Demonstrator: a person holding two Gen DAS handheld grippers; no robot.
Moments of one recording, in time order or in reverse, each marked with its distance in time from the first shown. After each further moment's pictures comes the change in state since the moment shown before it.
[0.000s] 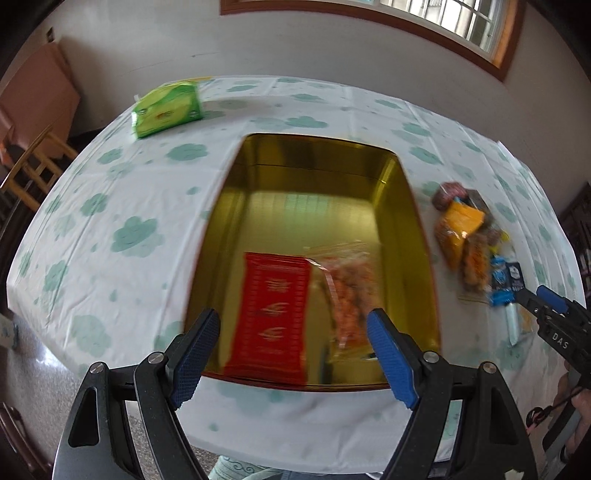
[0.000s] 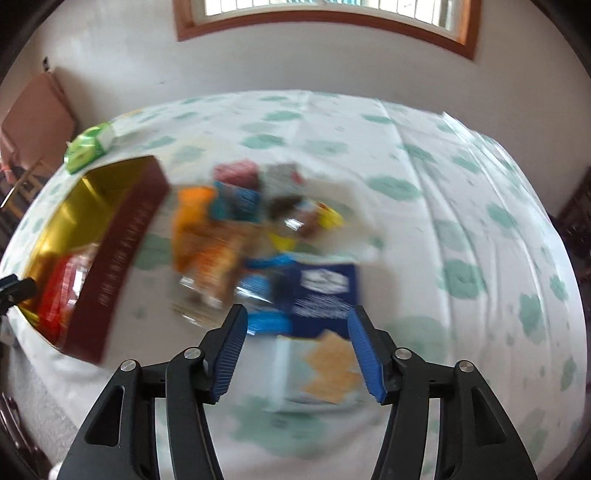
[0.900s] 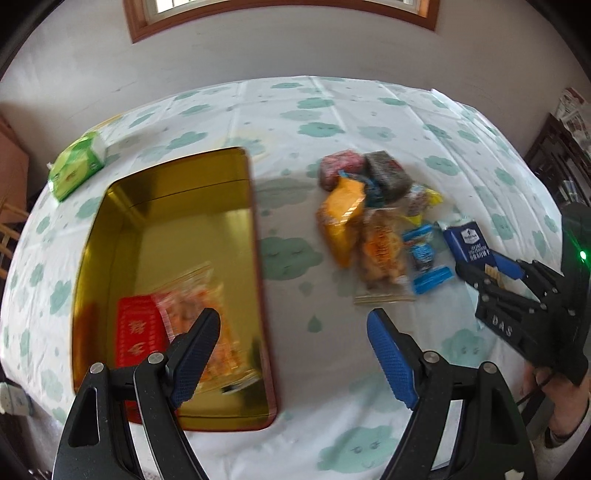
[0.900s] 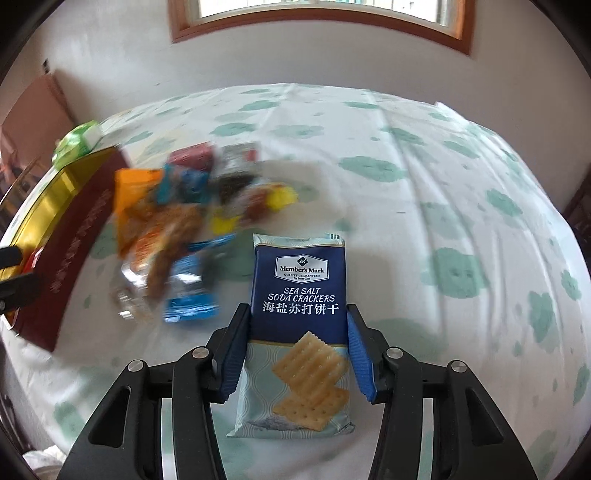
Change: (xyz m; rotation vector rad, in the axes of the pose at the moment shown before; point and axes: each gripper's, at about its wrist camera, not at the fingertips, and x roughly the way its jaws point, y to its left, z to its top) left arm 0.019 -0.126 0.010 0.243 0.026 -0.078; right arm 0.036 -0.038 -0.010 0.008 -0.041 -0.002
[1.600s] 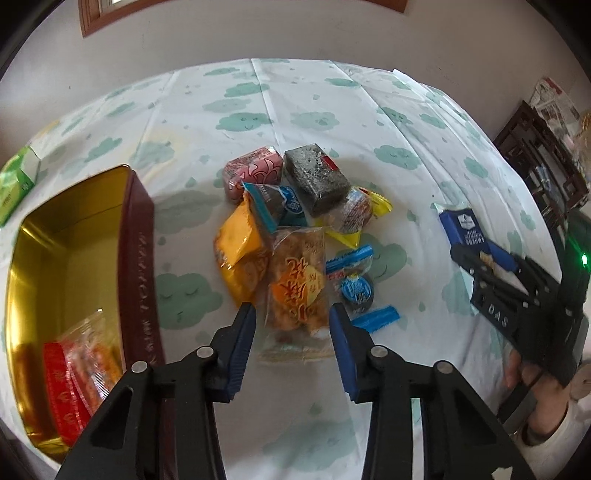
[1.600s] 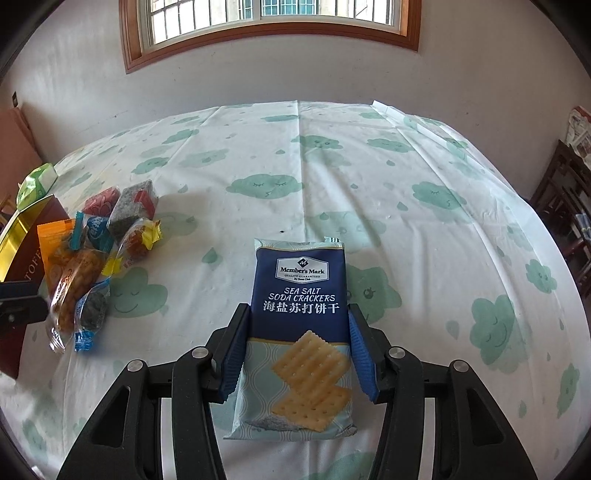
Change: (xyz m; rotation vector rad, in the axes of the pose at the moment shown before) left arm 0.049 -0.050 0.039 0.033 0.076 -0.141; right arm 0.010 -0.069 0.008 0.099 -0.069 -0.083
